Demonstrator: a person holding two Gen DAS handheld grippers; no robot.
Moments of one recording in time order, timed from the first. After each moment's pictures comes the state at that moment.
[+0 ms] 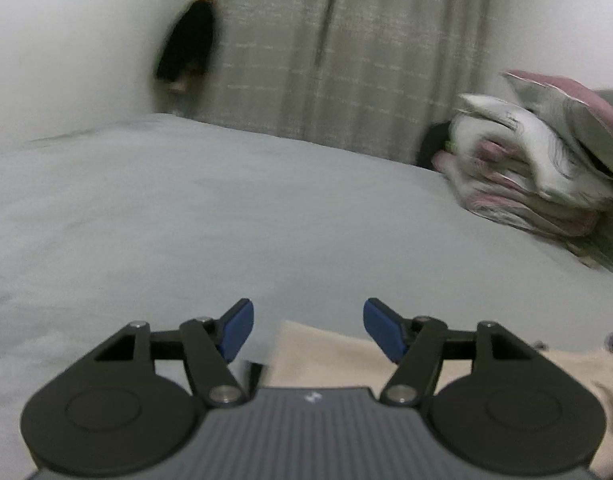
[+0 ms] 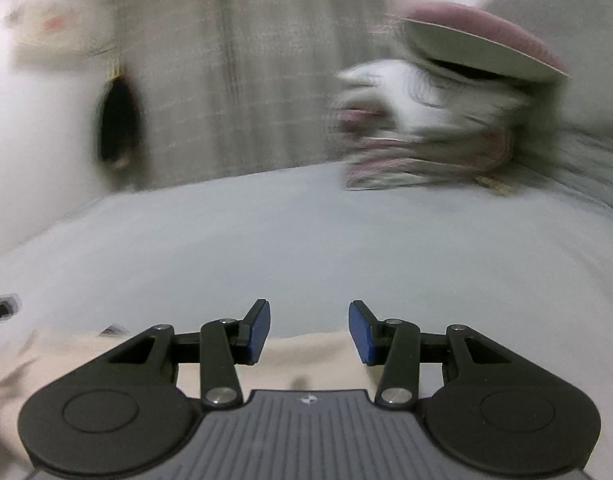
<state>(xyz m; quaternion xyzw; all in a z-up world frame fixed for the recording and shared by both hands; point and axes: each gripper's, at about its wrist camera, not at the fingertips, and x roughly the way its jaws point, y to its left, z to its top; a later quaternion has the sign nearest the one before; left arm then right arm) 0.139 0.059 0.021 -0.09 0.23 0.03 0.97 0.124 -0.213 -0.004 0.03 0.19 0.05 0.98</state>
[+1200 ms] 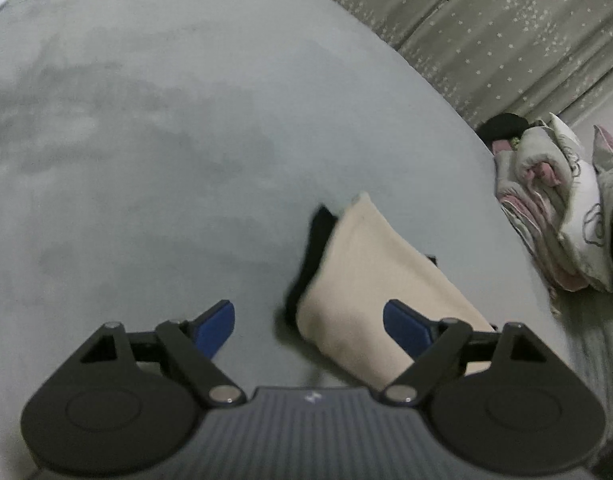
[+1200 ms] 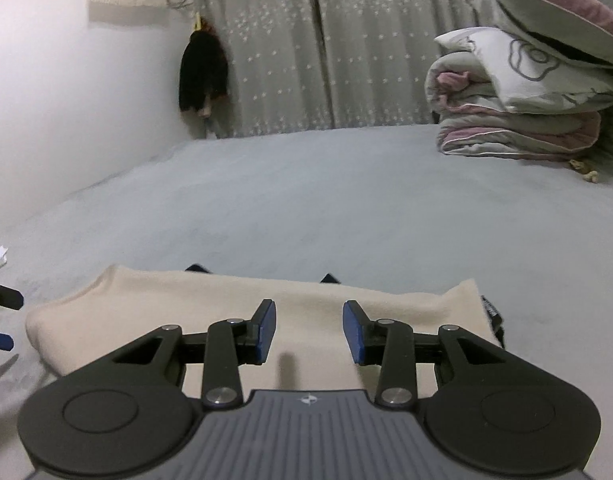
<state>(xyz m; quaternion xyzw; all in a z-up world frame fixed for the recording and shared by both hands) 0.056 0.149 0.007 -0.37 0.38 0.08 0.85 0.122 -0.196 -0.017 0.02 0.24 0.17 0.95</state>
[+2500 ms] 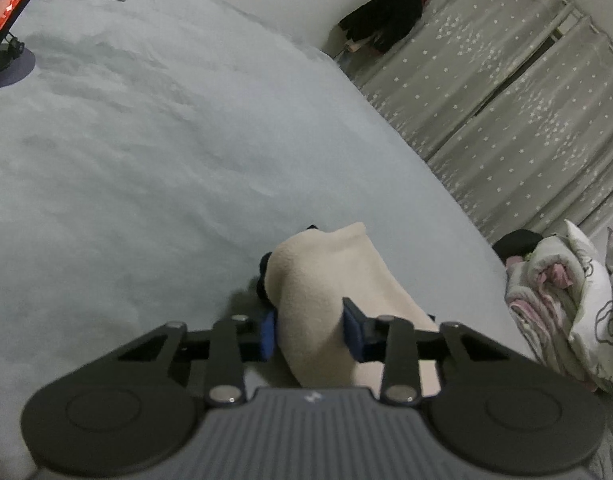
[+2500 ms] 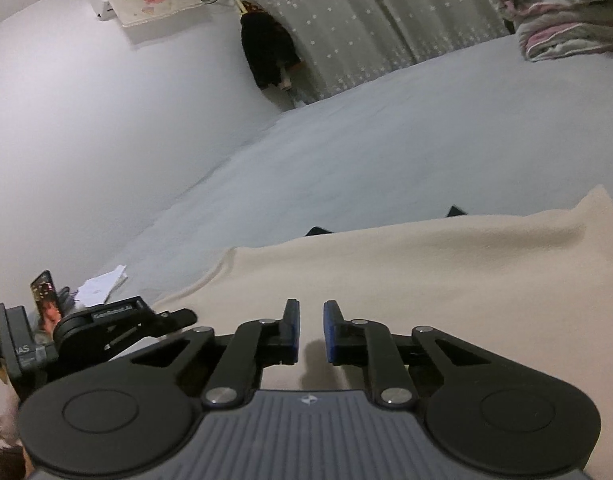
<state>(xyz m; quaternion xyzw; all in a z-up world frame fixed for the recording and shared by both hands) 0.044 0.081 -0.042 -0.41 0.21 0.20 0.87 0.141 -0.193 -0.034 0.16 0.32 0.34 0.87</state>
